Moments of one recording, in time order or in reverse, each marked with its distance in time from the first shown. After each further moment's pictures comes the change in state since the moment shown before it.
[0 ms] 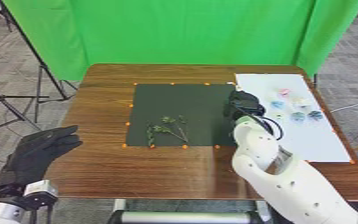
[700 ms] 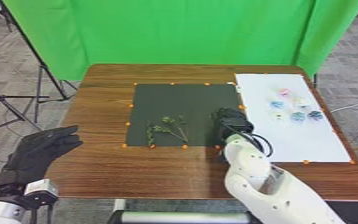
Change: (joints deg) left arm -0.5 -0.2 0.0 0.0 0.1 -0.1 -1.1; right arm -4.8 -0.6 -2.4 -3.7 0.0 -0.6 -0.1
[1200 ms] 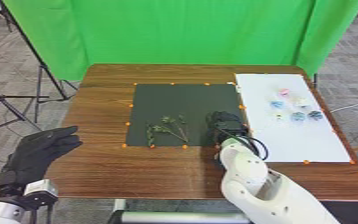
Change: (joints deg) left arm 0.2 0.0 -0.2 0.0 0.0 0.0 -0.1; right arm -0.2 0.0 -2.2 -1.5 -0.2 0.4 0.8
